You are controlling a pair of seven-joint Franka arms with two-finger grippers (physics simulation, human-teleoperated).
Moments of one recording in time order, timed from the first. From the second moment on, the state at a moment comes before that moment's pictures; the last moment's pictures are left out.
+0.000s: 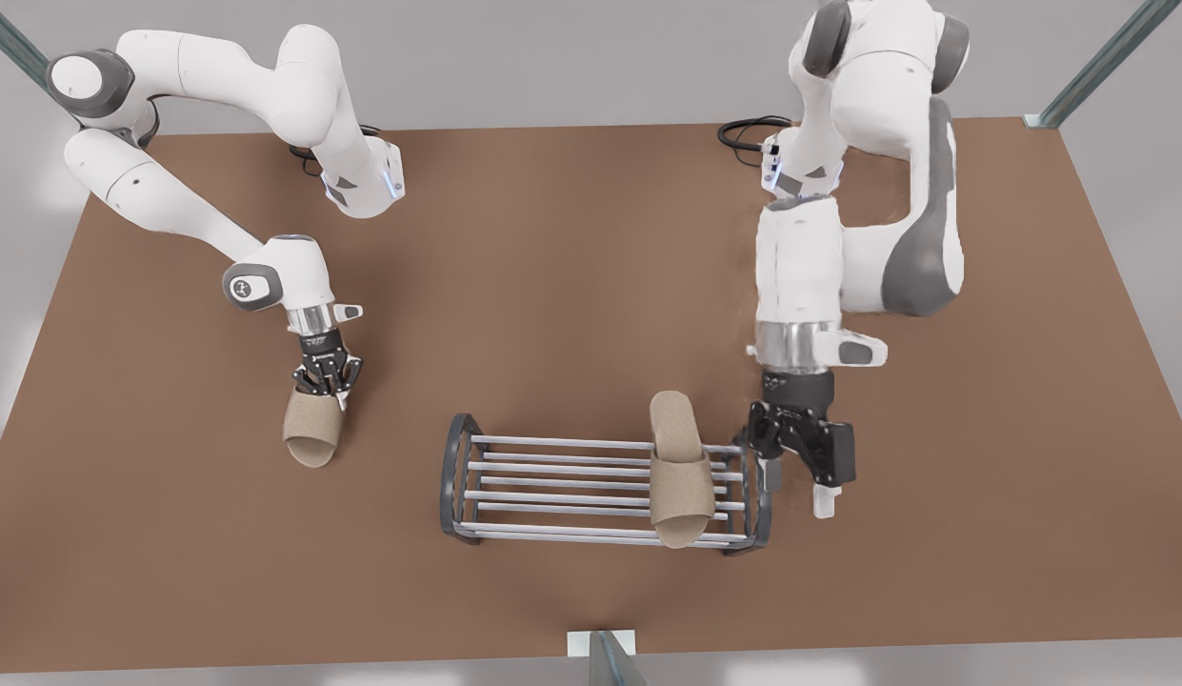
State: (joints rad) left arm -0.43 0.50 0.17 -1.17 0.45 2.50 -2.63; right arm -1.54 1.29 1.16 -2.48 -2.80 2.48 -1.69
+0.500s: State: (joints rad) left arm -0.04 0.25 0.00 -1.36 -0.03 1.62 -1.01; right arm -1.57 1.27 1.31 -2.50 -2.80 2.50 -1.67
